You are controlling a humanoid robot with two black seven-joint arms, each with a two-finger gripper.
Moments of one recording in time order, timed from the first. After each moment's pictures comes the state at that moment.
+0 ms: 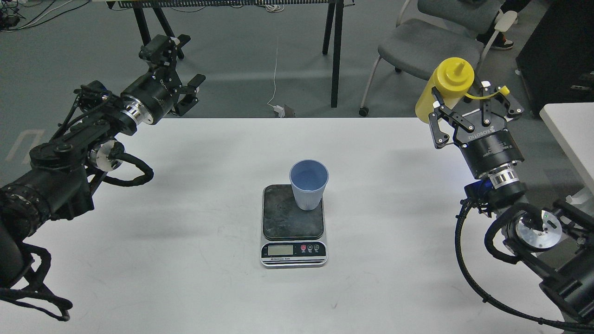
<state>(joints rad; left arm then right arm) -0.99 0.28 -0.30 -0.39 0.17 -0.49 -0.49 0.34 -0.53 0.82 1.34 0.47 0.49 0.45</state>
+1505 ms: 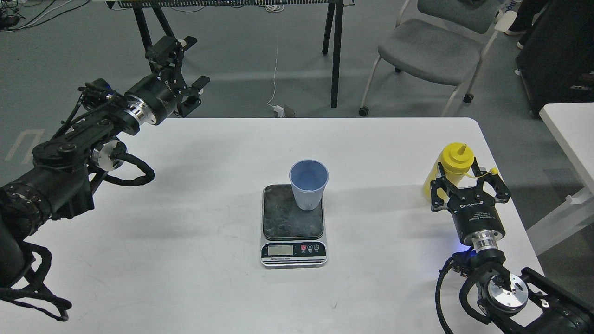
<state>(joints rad) -1.00 0.28 -0.30 -0.40 0.20 -0.49 -0.49 0.17 -0.35 0.83 1.11 0.47 0.49 0.49</state>
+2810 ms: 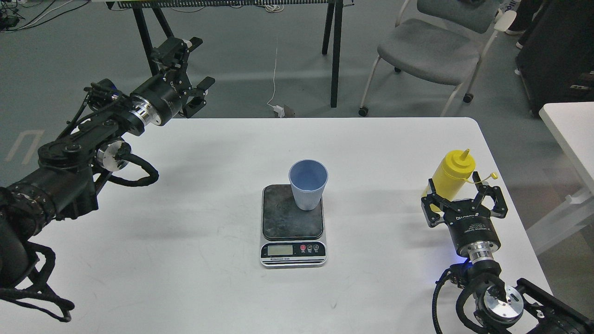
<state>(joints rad) -1.00 0.26 -0.30 -0.40 0.21 -0.49 -0.49 0.13 -0.32 0.84 1.09 0.43 0.49 0.49</state>
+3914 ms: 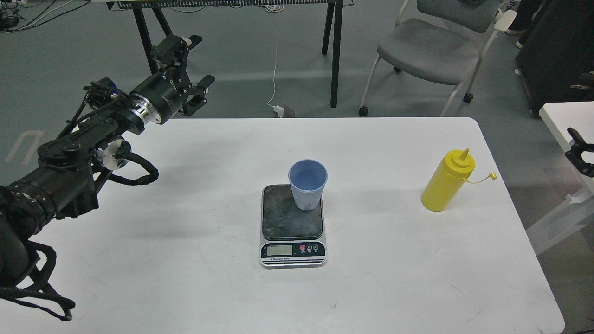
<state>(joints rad) -1.00 0.27 -0.31 -0.39 0.20 -0.49 -0.49 0.53 -0.82 0.80 0.74 0.08 0.49 0.24</state>
